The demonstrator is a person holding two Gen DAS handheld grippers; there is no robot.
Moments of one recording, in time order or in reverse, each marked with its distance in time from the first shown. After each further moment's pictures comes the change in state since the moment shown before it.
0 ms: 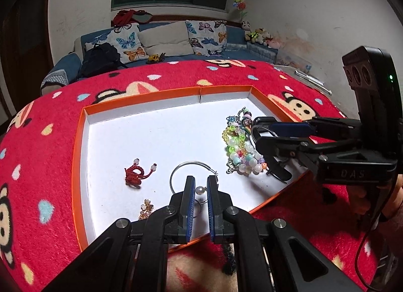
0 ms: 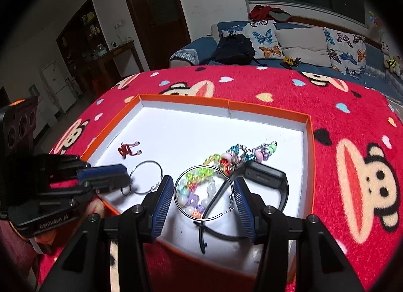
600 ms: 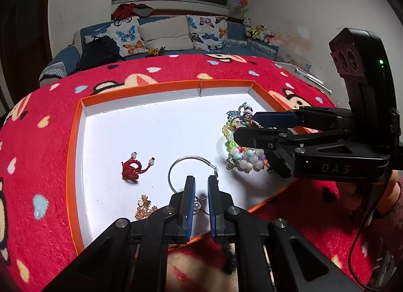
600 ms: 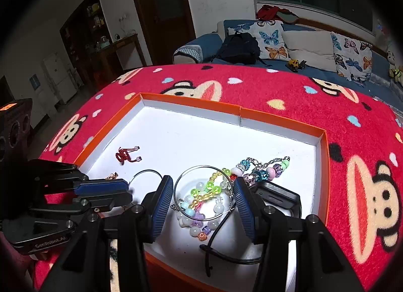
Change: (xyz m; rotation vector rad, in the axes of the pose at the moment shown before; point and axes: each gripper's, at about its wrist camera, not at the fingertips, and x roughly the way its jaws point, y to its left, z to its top) left arm 0.005 0.004 0.000 -0.022 0.028 -0.017; right arm 0.016 0.009 0.011 -0.049 0.027 -0.010
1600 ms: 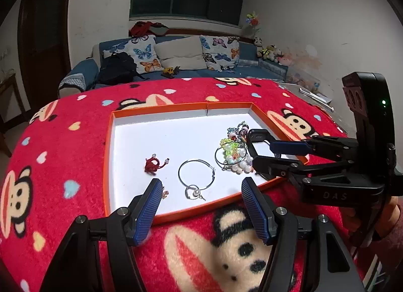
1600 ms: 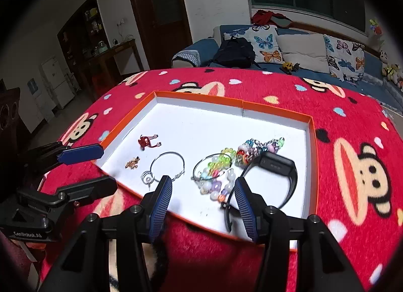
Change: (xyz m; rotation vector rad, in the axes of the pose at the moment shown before) left arm -0.069 -0.017 -0.019 -0.038 -0.123 0.084; right arm -0.037 0.024 -0.024 0.021 -0.032 -0.024
